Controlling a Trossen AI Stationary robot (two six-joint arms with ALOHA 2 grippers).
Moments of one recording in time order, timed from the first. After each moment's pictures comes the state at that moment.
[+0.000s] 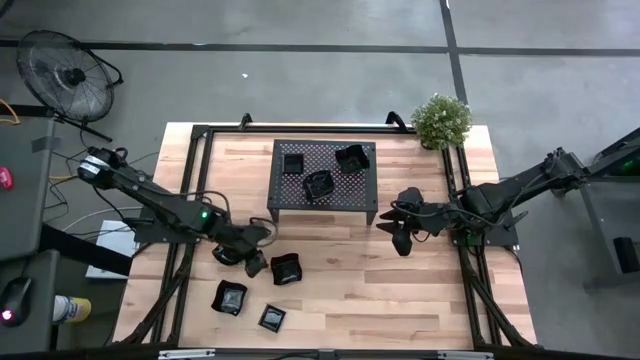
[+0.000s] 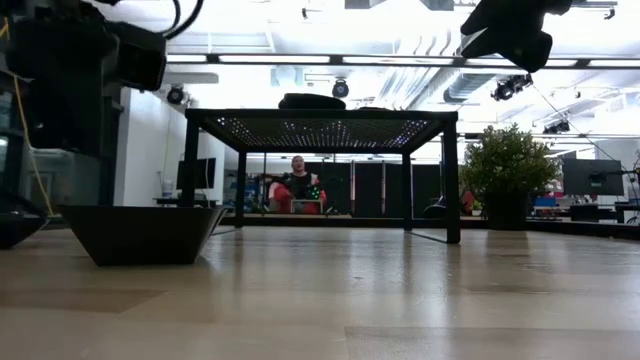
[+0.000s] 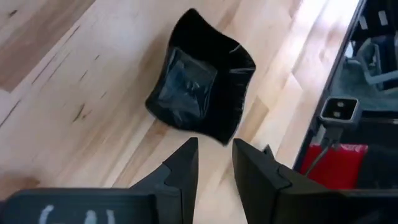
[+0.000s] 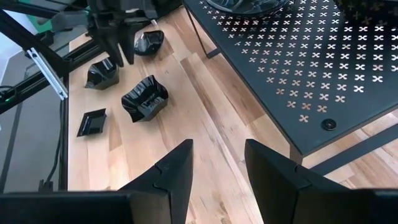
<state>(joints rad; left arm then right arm) -0.41 1.18 0.63 -0.28 0.04 -1.14 0.36 1.02 0.82 -0.45 0.39 0.76</state>
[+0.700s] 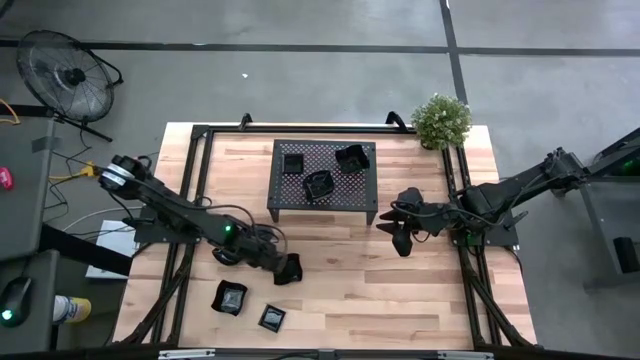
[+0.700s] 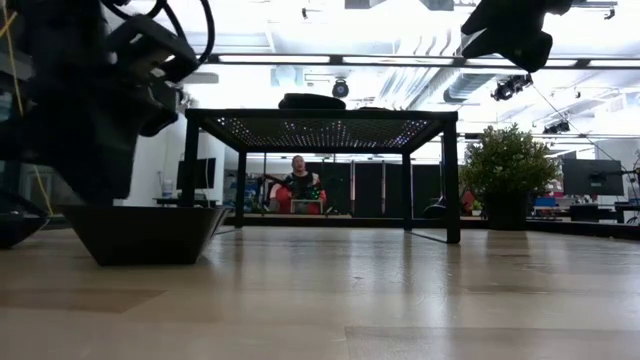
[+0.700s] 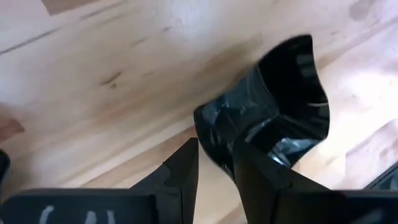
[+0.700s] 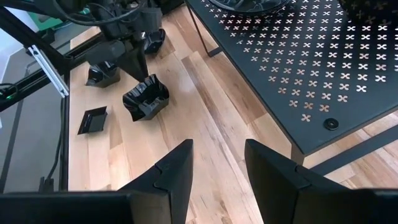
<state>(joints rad) -0.43 1.46 0.78 -0.39 -0.04 -1.63 0.36 1.02 0.82 -0.45 0.39 0.75</state>
